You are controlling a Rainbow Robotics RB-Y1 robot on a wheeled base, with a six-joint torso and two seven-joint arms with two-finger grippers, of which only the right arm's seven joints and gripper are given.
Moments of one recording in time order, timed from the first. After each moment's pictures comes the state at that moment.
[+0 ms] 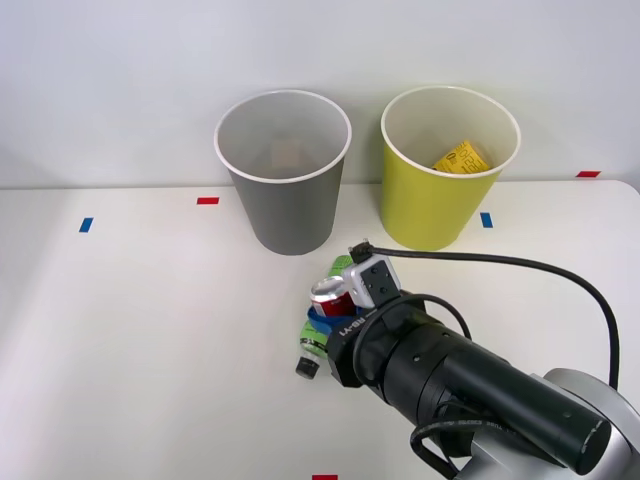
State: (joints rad) arm 0.08 -0.35 0.60 -2.42 -0.13 0.90 1.44
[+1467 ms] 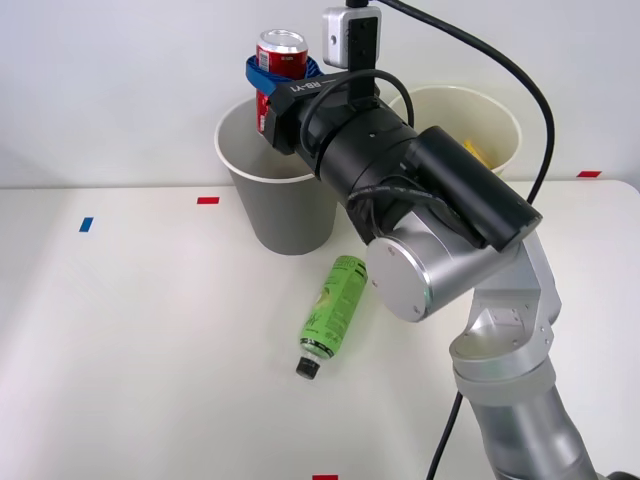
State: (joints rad) arm -0.44 0.02 0.31 -1.97 -0.25 0.54 1.53
